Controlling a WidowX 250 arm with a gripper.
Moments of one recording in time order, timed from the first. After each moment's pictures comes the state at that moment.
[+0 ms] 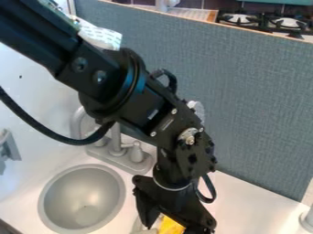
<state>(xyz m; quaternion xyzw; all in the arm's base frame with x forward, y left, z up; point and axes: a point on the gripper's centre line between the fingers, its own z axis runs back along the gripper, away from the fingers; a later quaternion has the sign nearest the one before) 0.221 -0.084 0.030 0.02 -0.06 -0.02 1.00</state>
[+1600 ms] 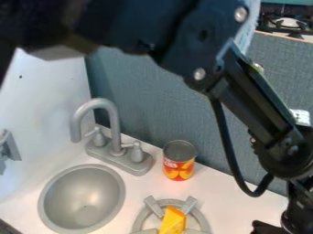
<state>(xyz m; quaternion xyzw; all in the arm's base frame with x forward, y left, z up) 0.276 -0.220 -0.039 -0.04 0.00 -0.15 0.99</state>
